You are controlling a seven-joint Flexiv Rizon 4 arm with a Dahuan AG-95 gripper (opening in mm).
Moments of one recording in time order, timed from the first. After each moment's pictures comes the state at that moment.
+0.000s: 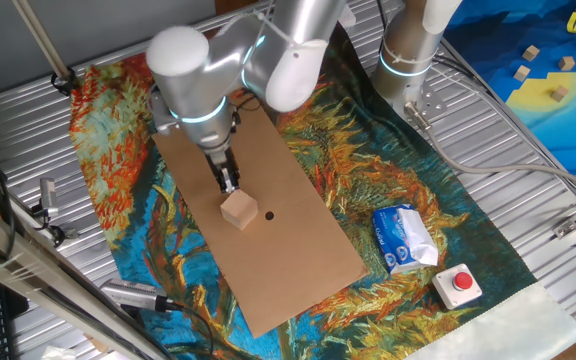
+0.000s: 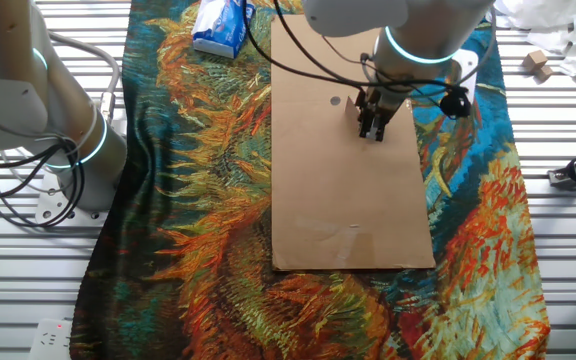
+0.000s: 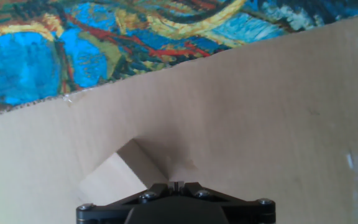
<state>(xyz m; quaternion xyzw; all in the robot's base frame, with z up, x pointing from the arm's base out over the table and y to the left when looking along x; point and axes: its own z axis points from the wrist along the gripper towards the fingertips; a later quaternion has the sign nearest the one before) 0.508 0.082 0.043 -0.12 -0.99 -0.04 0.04</state>
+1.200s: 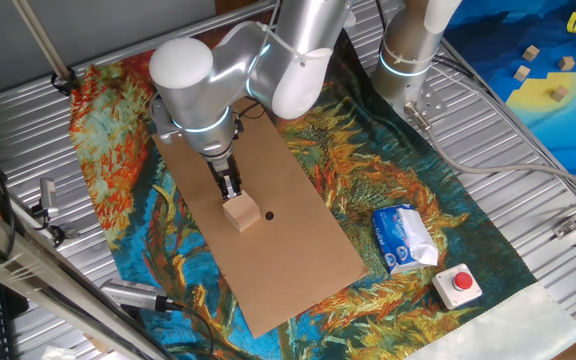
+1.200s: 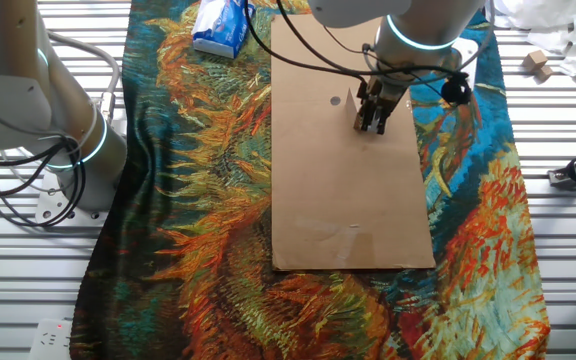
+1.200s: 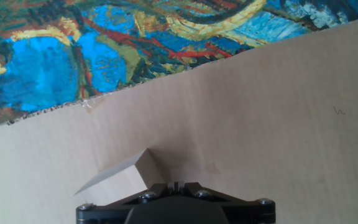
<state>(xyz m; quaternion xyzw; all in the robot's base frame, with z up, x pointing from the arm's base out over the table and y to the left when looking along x) 0.506 0.084 0.044 -0.11 -0.99 -0.03 0.05</state>
